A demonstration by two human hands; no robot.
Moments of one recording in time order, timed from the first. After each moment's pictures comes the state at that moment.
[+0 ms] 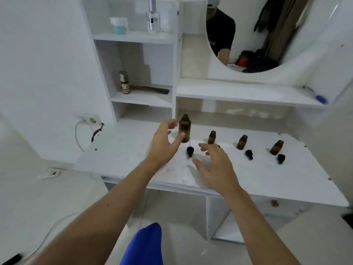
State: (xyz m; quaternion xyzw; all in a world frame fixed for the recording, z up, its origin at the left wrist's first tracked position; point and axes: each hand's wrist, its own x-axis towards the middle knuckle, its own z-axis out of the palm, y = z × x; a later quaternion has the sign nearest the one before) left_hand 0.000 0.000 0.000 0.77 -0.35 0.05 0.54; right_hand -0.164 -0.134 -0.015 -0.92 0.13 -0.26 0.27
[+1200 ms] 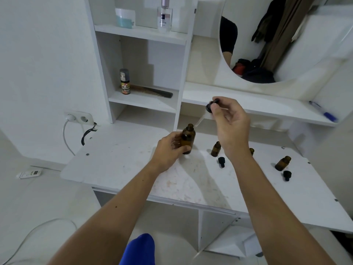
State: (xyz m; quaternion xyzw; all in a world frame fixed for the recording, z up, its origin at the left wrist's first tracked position) left_hand 0.039 -0.024 -0.025 0.70 -0.28 -0.15 0.64; right_hand -0.079 -0.154 0.094 -0.72 0.09 -0.44 0.52
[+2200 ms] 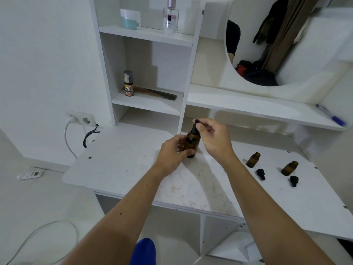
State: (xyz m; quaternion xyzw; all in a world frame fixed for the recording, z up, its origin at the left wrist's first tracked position) left_hand 0.041 -0.025 -0.025 0.68 -0.28 -0.16 0.66; right_hand -0.040 -0.154 0.053 -0.81 0.17 -0.28 0.49
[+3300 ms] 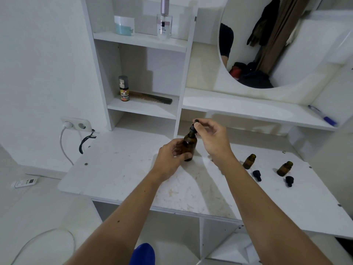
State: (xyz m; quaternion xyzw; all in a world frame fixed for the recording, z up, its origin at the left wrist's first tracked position) left_hand 0.042 -0.025 -0.027 0.69 -0.29 -0.15 0.64; right_hand -0.042 -0.154 0.061 -0.73 0.18 -0.30 0.59
